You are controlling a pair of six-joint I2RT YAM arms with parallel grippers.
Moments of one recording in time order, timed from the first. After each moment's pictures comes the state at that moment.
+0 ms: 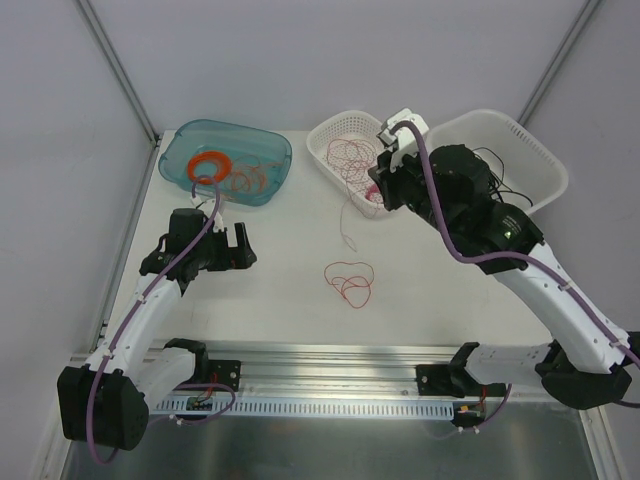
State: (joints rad) left arm -0.14 0.96 0.69 -0.52 0.23 -0.25; right arm 0.87 1.22 1.64 -0.64 0.23 -0.09
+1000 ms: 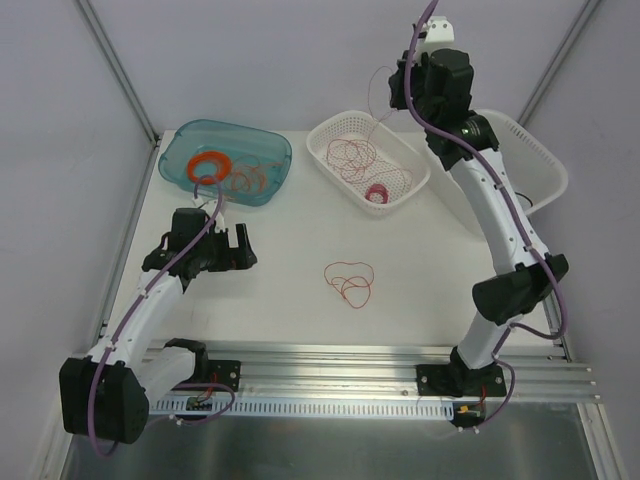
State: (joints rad) left arm -0.14 0.99 0.69 -0.52 0.23 -0.25; right arm 0.43 1.71 2.05 -0.46 0.14 0.12
